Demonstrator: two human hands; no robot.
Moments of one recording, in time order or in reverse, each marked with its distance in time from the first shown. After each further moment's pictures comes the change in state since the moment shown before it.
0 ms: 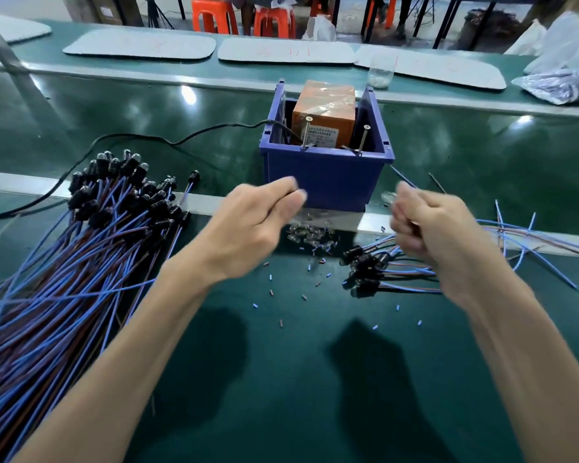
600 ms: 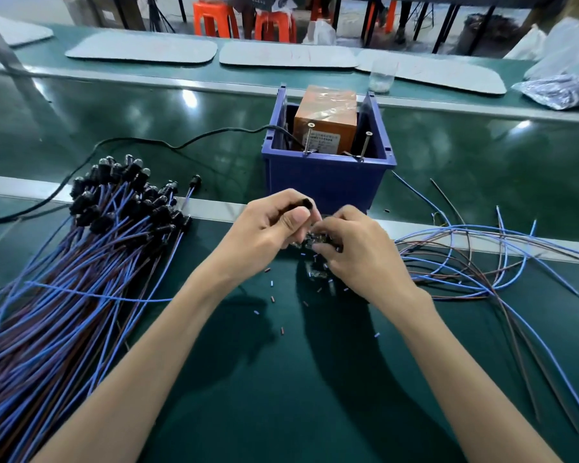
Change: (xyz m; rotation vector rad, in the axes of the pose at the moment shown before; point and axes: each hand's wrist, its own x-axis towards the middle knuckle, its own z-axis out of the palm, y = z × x) left_hand 0.003 -0.016 0.026 -0.568 -0.024 -0.142; right_hand 0.025 0.044 0.058 -0.970 -0.016 -0.380
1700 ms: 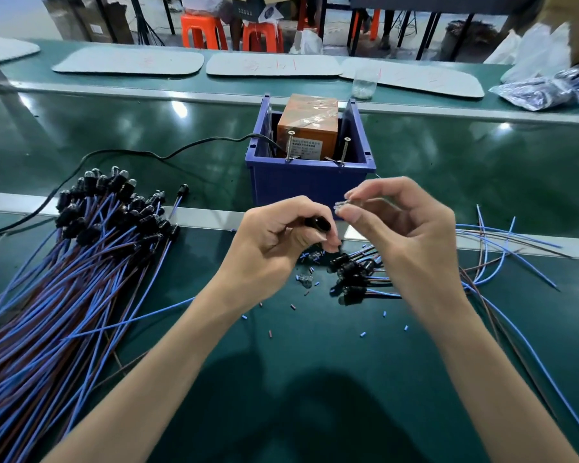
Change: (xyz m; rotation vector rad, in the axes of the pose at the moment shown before) left_hand -0.007 0.028 0.030 -0.038 -0.007 0.348; right_hand -0.035 -0.013 -0.061 1.049 0.331 -0.126
